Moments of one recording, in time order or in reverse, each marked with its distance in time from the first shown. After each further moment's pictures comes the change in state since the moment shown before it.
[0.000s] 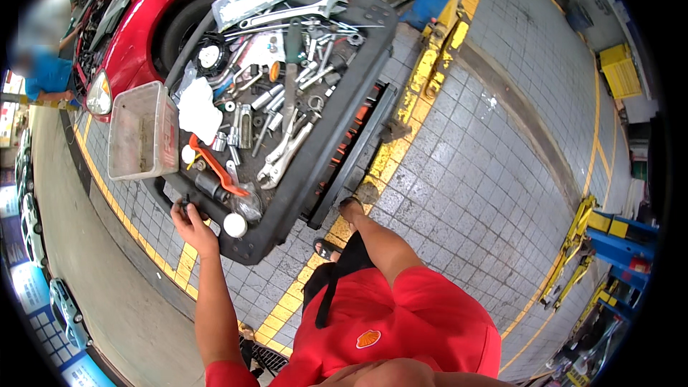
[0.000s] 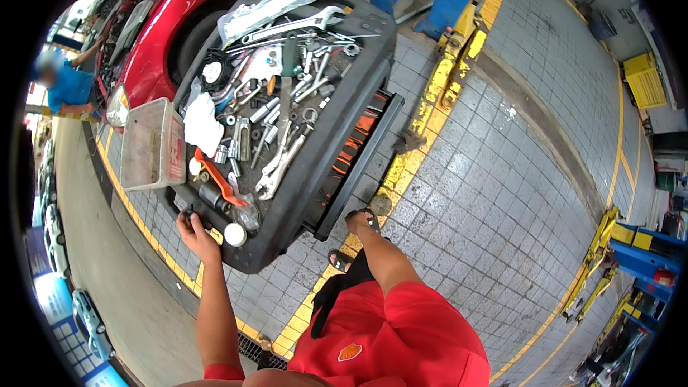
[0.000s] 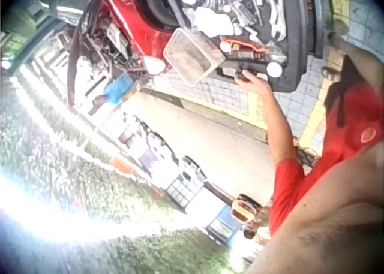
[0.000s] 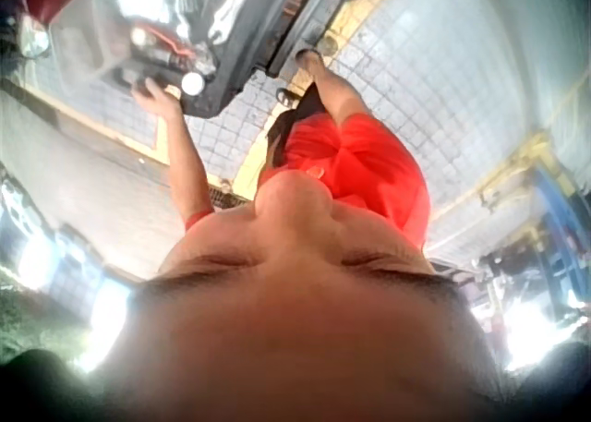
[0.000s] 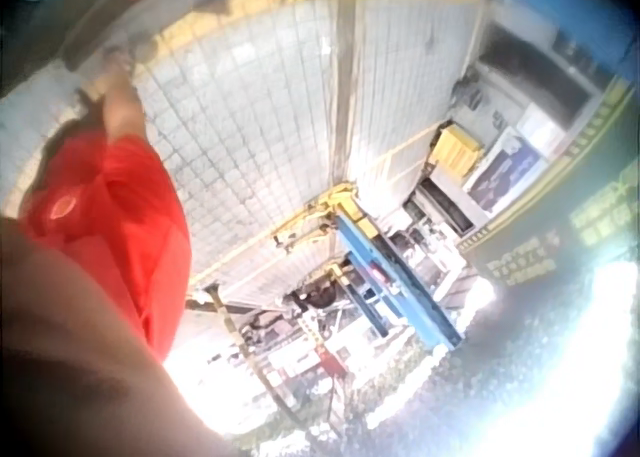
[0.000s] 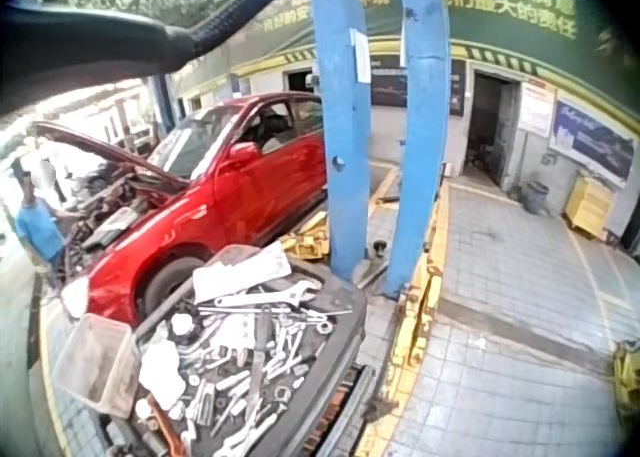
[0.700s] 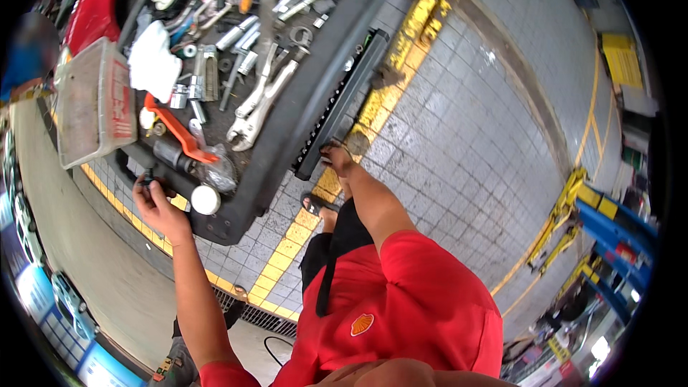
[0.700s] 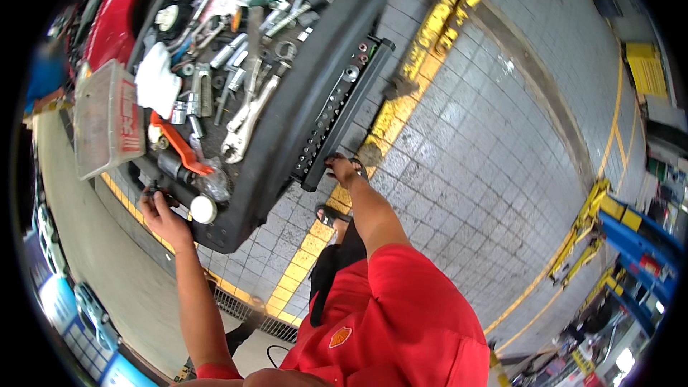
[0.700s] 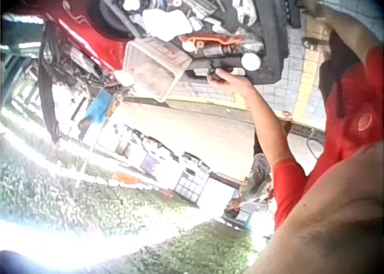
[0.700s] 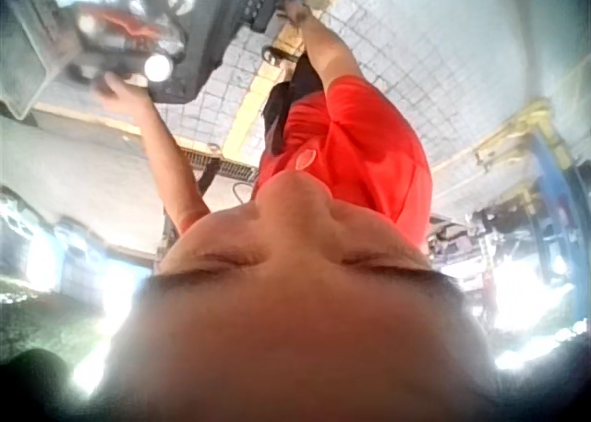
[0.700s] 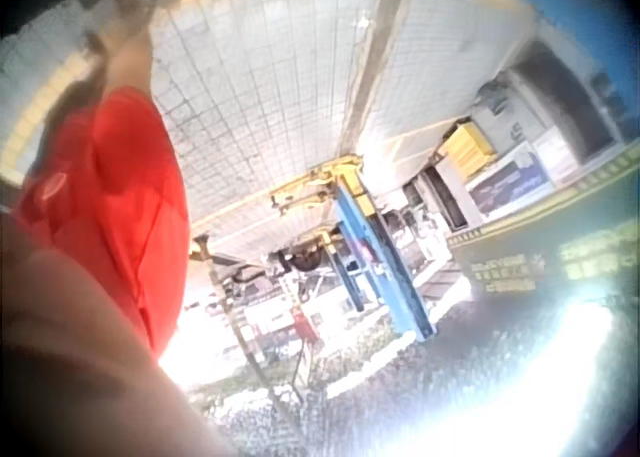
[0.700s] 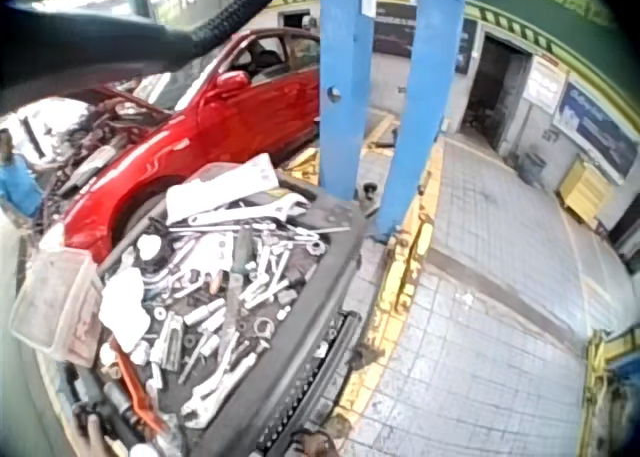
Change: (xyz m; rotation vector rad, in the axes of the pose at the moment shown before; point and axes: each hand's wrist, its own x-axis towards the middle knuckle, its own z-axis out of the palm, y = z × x) left_hand 0.006 0.001 0.004 0.095 -0.081 0.056; right_hand -0.007 -0.004 -0.037 2.060 0.017 0.285
